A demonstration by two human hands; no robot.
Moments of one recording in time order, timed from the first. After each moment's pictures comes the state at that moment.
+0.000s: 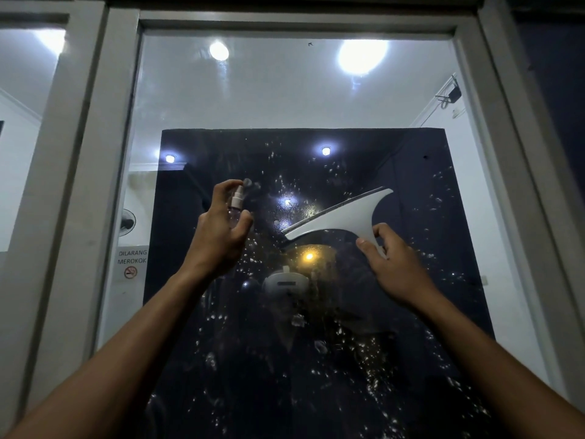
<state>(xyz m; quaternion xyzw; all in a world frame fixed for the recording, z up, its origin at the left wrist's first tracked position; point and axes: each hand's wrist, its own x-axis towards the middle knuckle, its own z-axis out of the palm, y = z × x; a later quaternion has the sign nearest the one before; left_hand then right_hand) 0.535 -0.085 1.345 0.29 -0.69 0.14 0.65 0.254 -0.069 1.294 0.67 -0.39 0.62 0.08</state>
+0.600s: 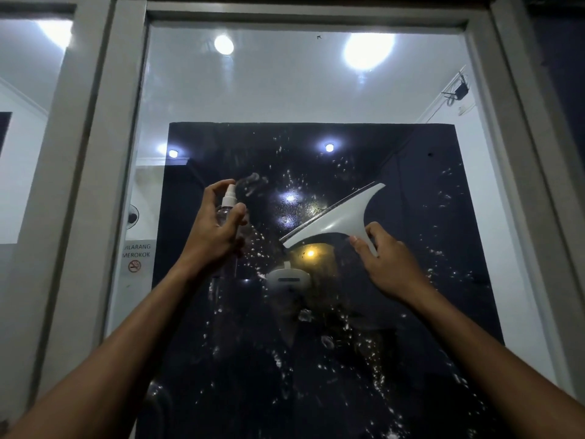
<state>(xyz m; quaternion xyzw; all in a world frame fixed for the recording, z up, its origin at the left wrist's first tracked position) 0.552 -0.085 1.338 0.19 -0.71 -0.03 0.68 0.264 -0.092 1.297 0.69 -0.42 0.57 0.14</state>
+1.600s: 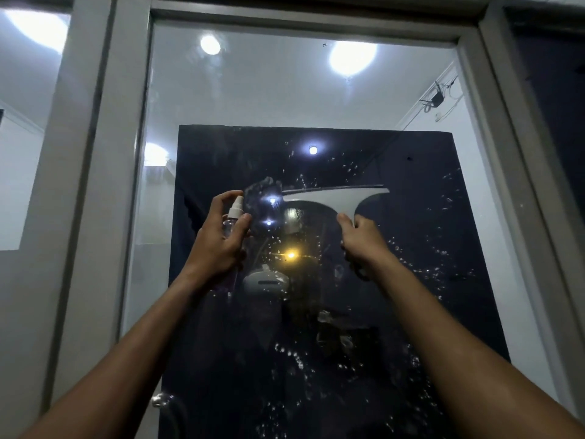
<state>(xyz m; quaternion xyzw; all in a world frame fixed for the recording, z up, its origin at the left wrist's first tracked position) 0.598 -0.108 1.335 0.19 -0.74 0.03 0.65 0.341 -0.110 1.344 0.58 -0.45 0.67 -0.10</state>
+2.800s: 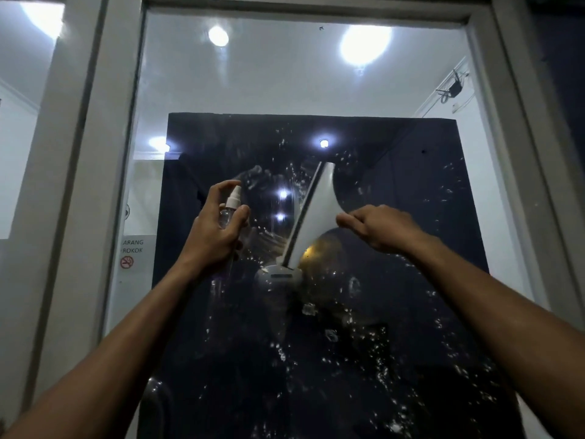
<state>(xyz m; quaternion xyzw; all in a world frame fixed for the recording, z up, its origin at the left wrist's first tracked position) 0.574 -0.108 1.332 0.24 -0.72 0.07 0.65 0.265 -0.101 1.360 0.71 -0.55 0.34 0.28</state>
